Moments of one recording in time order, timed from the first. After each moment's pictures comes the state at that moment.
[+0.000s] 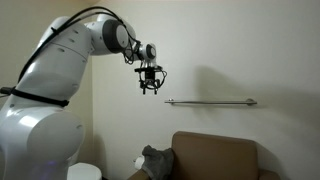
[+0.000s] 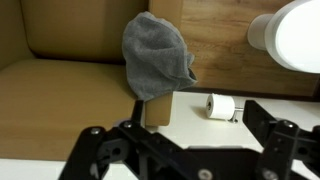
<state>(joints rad) 0.09 0.31 0.19 -1.28 -0.03 1.57 0.17</state>
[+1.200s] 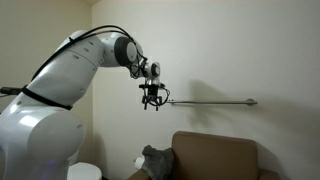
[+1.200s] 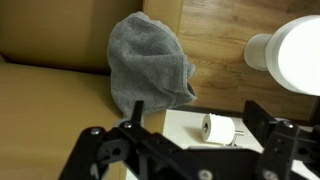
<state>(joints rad) 0.09 0.49 0.19 -1.30 -0.01 1.67 0.09</state>
